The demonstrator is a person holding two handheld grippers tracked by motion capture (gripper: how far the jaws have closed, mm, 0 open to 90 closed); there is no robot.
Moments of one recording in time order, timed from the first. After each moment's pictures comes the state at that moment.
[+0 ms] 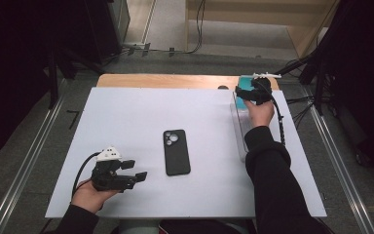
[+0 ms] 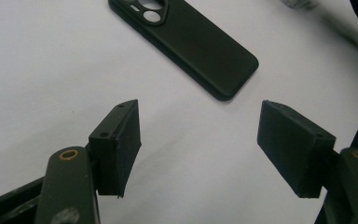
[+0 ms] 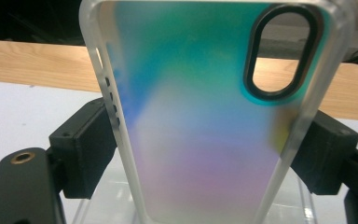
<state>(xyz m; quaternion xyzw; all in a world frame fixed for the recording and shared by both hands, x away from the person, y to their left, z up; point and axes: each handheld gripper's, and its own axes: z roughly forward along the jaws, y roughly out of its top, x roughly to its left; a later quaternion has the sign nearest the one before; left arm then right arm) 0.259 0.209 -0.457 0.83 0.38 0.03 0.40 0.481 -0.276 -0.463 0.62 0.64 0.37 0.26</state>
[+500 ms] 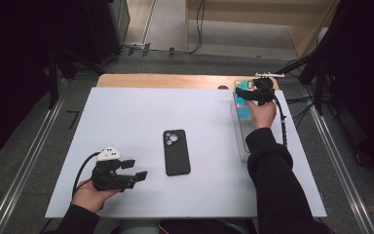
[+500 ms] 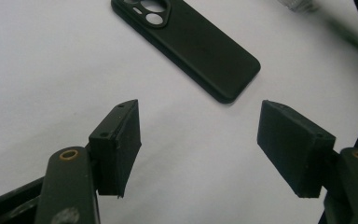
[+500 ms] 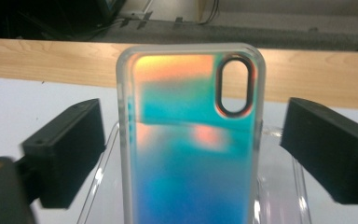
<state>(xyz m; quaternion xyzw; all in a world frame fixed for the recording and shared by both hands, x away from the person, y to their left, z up) 0.260 0.209 -0.457 0.83 0.38 0.03 0.40 0.476 -0.282 -0.457 0.63 0.64 0.37 0.23</state>
